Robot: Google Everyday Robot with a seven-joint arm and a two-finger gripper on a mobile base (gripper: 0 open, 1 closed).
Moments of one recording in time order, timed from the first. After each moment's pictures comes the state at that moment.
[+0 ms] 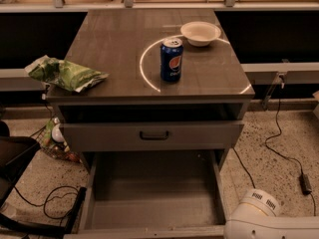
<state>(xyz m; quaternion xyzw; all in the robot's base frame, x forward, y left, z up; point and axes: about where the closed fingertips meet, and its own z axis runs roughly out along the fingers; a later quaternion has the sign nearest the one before) 0.272 -0.229 0.479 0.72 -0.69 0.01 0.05</state>
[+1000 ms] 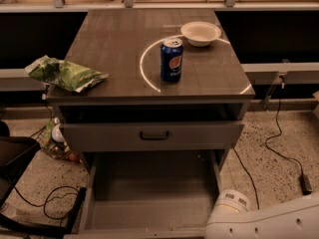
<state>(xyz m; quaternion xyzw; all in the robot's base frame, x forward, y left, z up) 0.275 -0.180 0.444 0.73 -0.68 -0.01 0.05</state>
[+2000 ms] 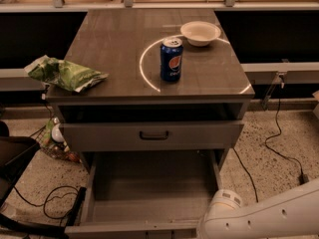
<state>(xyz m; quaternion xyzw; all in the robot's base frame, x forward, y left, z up) 0.312 -0.151 0.387 0.74 -0.68 -0.05 -0.02</state>
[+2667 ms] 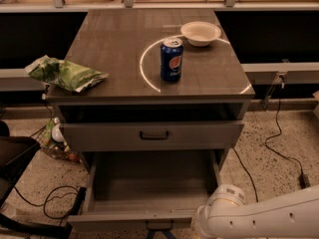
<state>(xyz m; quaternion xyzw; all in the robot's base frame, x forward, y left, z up) 0.358 -0.135 0.403 0.74 -0.67 -0.02 -0.10</state>
